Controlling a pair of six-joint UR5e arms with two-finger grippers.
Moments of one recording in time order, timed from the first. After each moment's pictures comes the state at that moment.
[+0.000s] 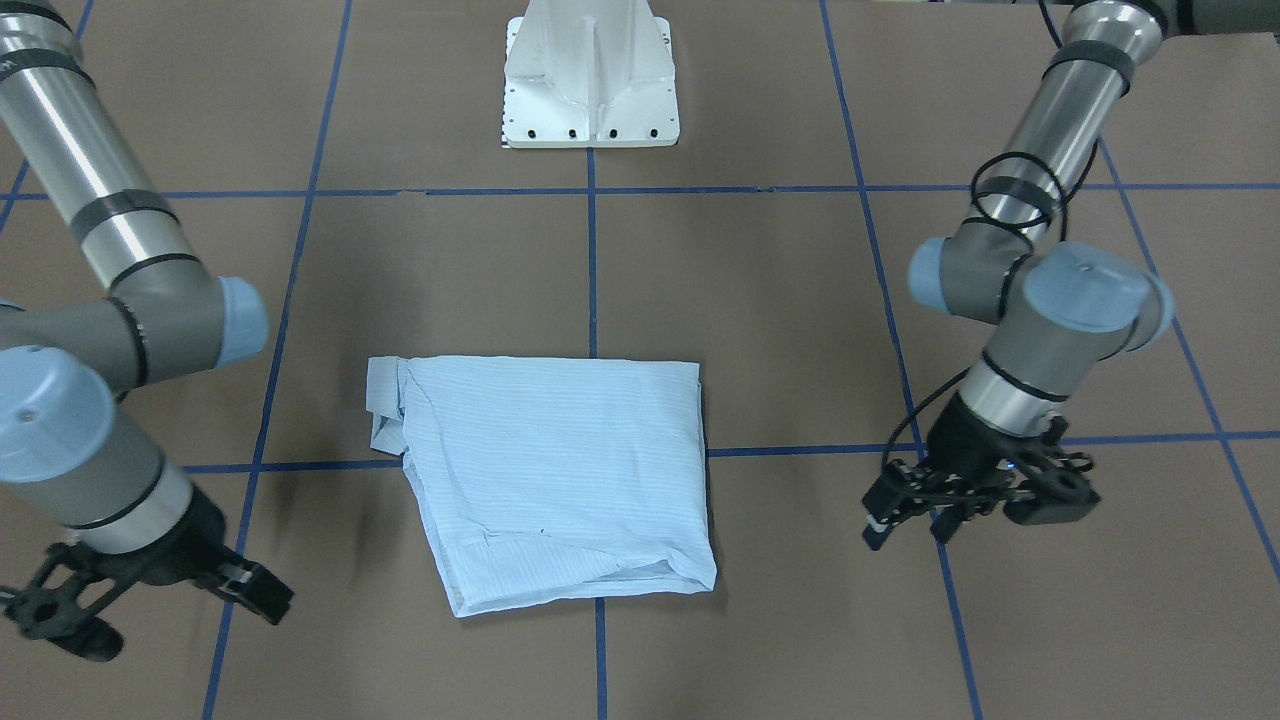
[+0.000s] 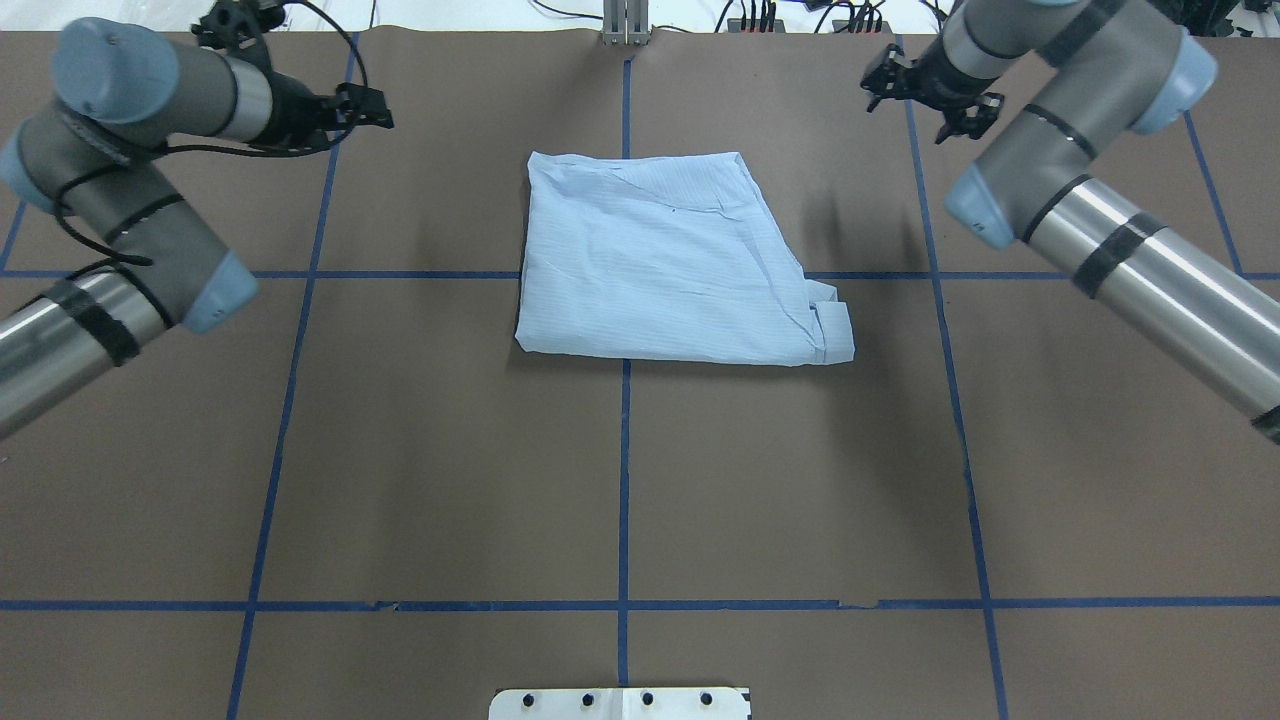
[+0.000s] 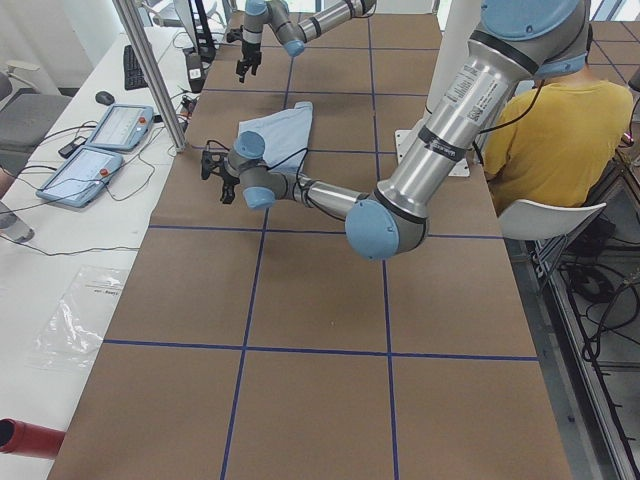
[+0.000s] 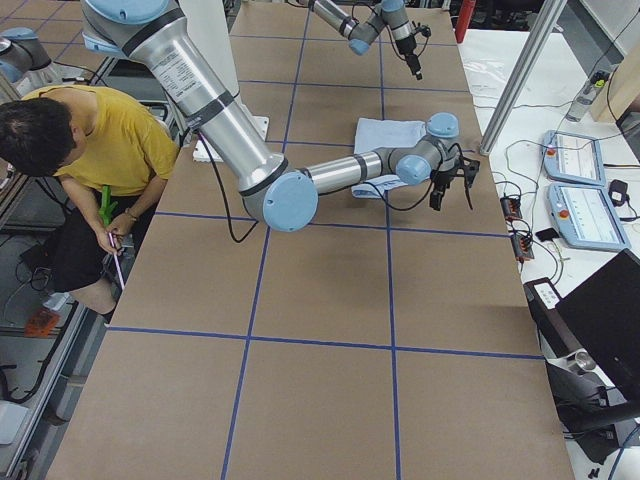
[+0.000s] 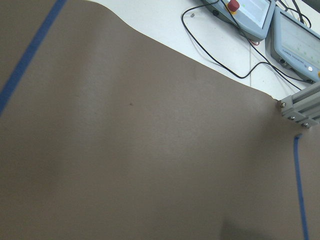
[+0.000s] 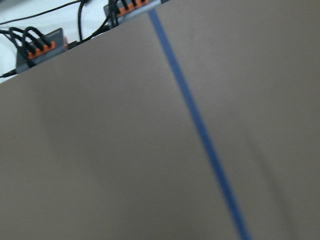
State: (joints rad) left arm -0.99 -2.10 -1.21 -2.53 -1.97 -1.15; right arm 1.07 -0.91 1.11 -1.08 2.09 1.14
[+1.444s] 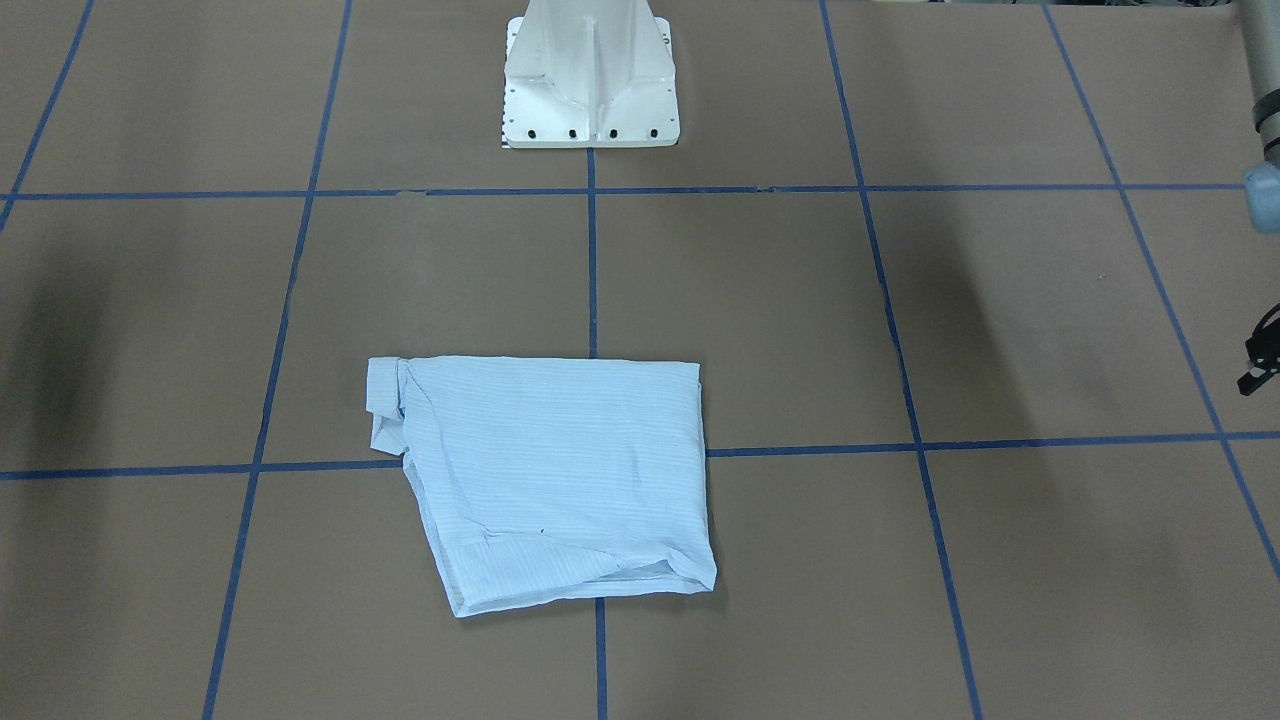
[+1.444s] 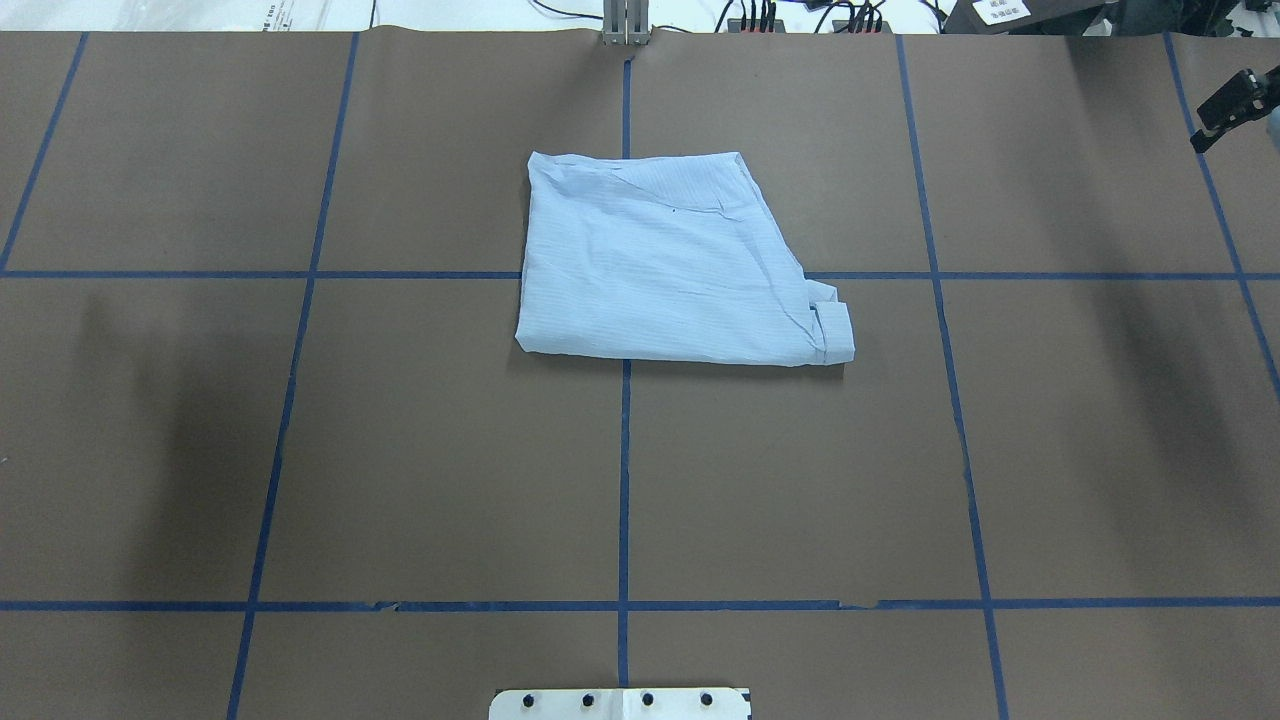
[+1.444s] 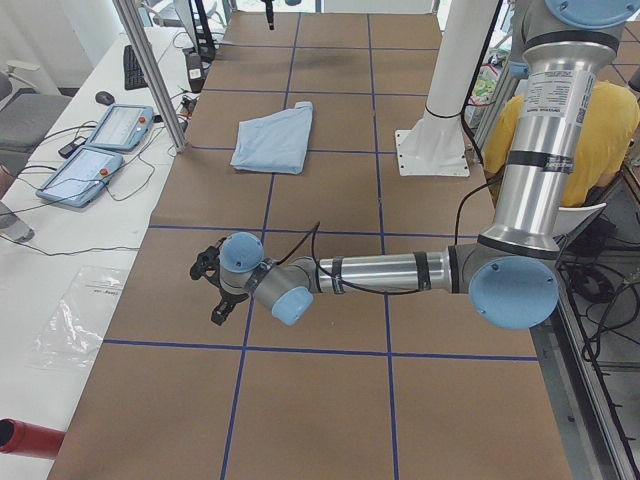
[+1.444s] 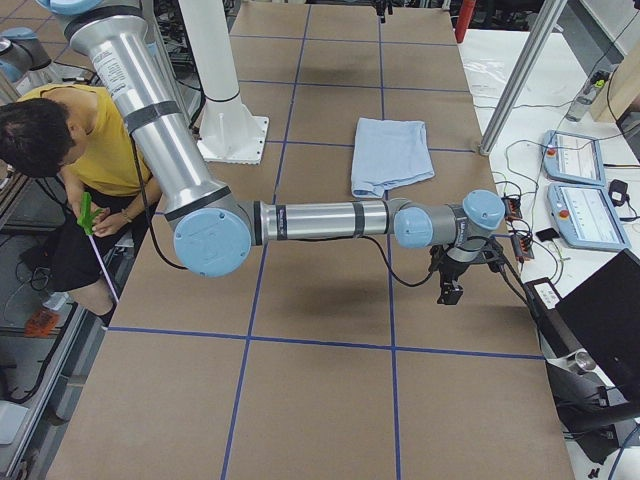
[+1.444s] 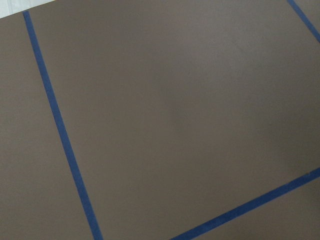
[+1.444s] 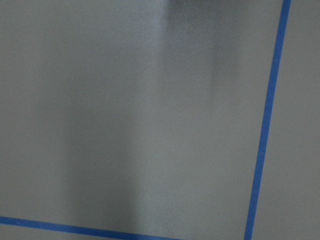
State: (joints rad) left arm -1.40 -1.72 -1.30 -2.27 -2.32 -0.08; right arm 1.38 -1.12 1.18 -1.51 2.31 0.09
